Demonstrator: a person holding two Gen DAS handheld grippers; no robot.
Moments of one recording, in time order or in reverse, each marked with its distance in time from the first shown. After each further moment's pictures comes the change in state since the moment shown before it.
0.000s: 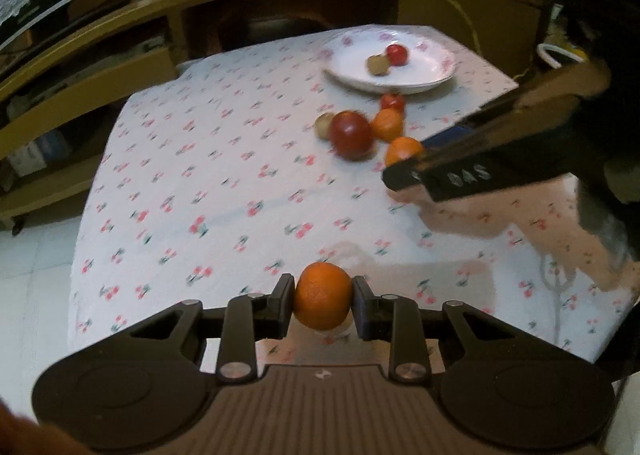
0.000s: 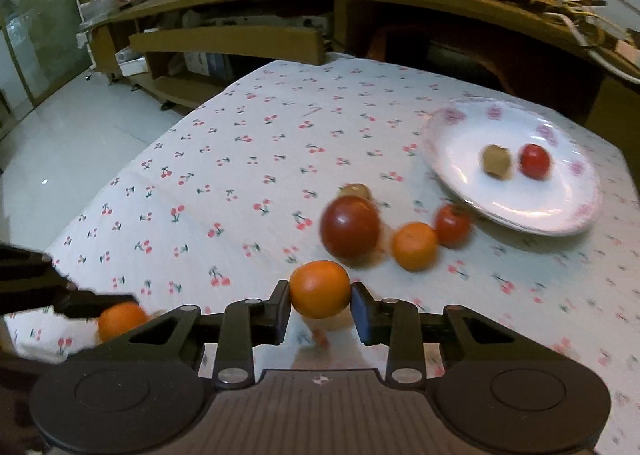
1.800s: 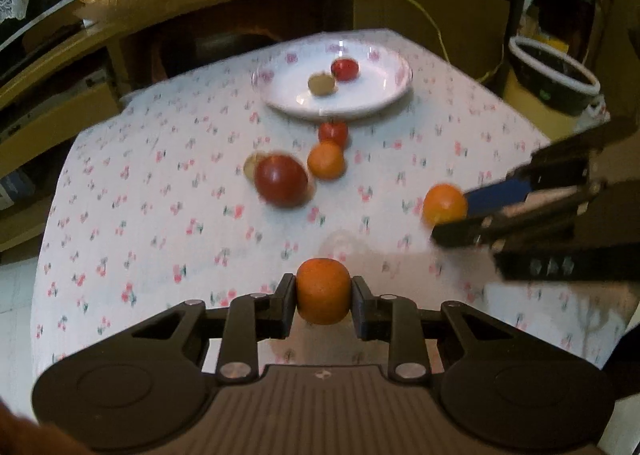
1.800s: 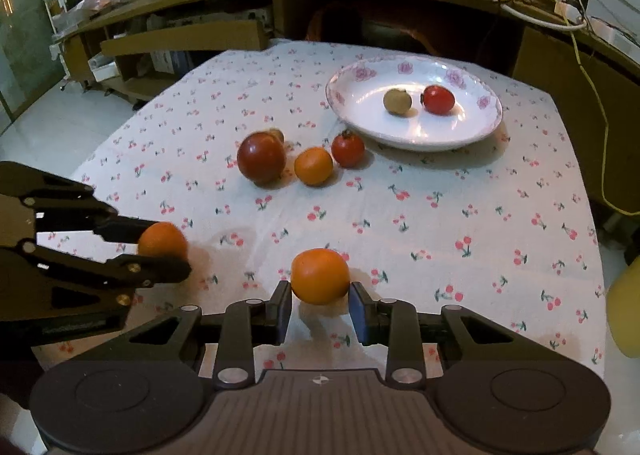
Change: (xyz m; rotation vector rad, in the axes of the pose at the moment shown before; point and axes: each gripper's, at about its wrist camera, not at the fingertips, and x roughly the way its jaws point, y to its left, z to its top) left arm 0.023 -0.041 0.043 0.057 -0.011 -0.048; right arm -0.040 -0.045 -0.049 0.073 0.011 -0.055
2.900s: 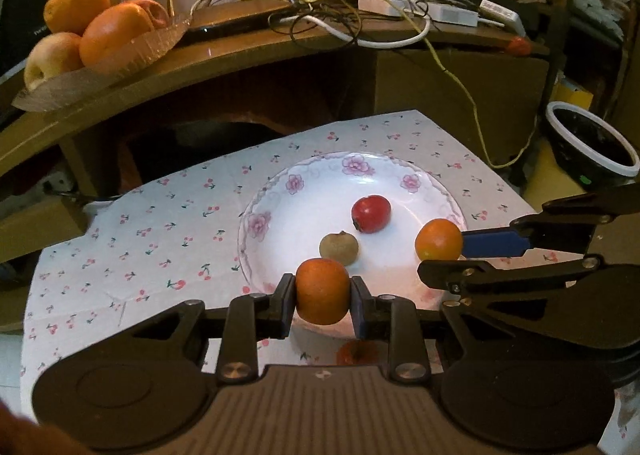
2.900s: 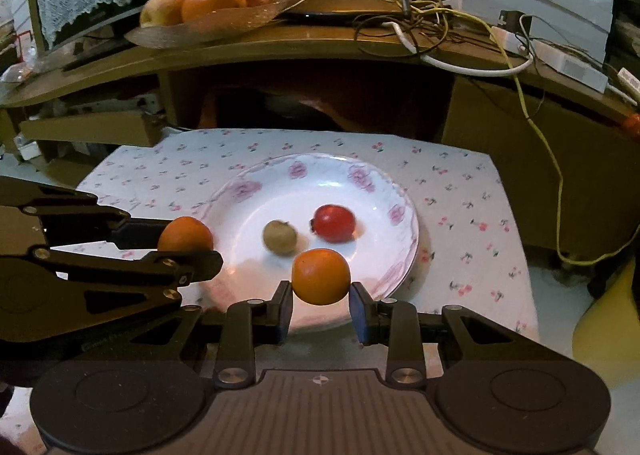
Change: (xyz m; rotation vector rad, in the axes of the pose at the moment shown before) left arm 0.087 0.011 0.140 -0.004 -0.095 0.015; right arm 0.044 -0.074 0.096 0.118 -0.120 -0.161
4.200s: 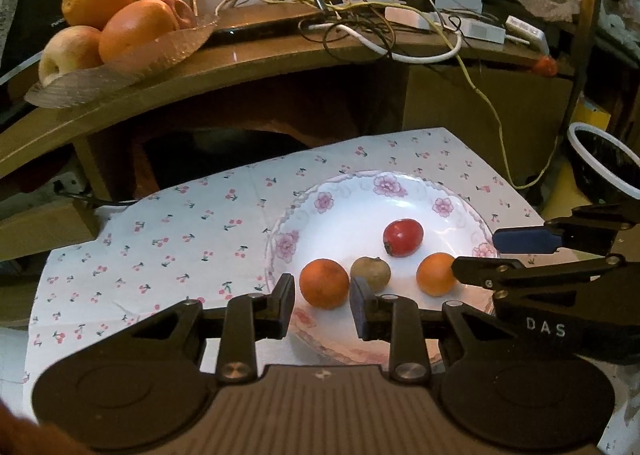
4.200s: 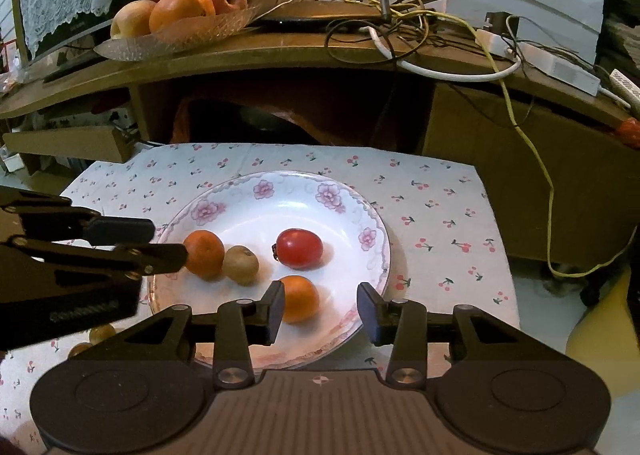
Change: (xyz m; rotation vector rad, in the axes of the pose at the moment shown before) left arm 0.005 0.019 0.010 -0.047 -0.029 0.030; right arm 0.015 -0.019 0.011 0.017 -0.025 -0.027
